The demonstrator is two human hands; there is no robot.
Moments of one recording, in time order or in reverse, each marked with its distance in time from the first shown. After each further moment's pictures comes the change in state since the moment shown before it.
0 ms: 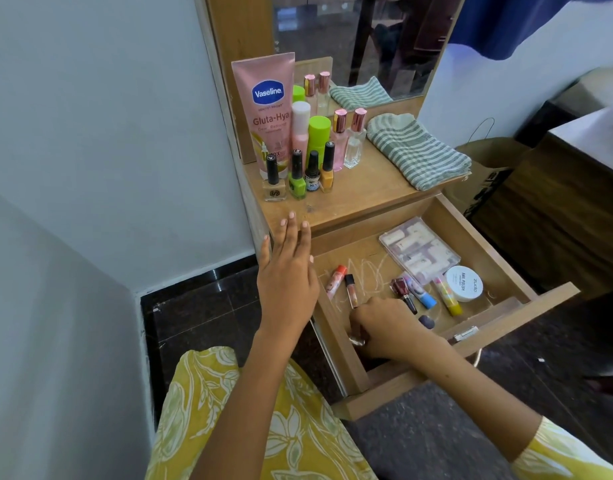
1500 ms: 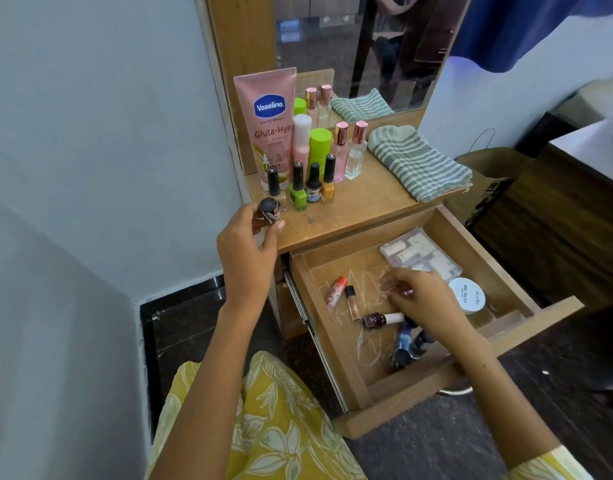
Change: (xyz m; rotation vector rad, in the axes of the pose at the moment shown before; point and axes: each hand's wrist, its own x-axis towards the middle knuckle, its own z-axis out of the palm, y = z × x) left_hand 0.044 -0.029 -0.036 -0.511 0.392 -0.126; right_hand 0.000 0.062 -0.005 0.593 0.434 0.282
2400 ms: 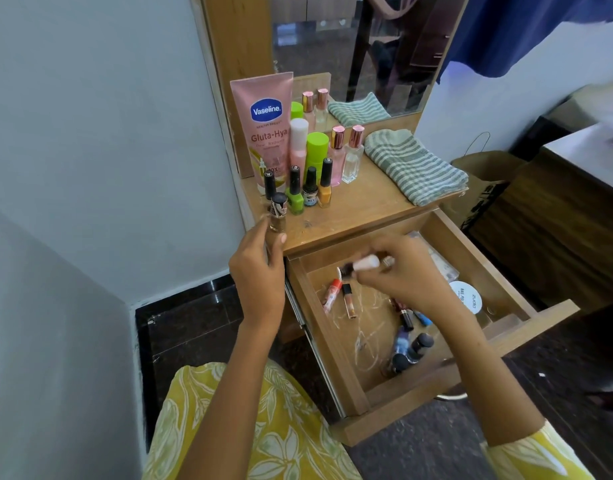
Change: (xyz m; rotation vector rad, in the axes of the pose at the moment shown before) left_hand -0.025 -0.001 0.023 0.001 0.078 -0.059; right_hand 0.012 -0.066 -0.039 0.220 0.048 -0.244
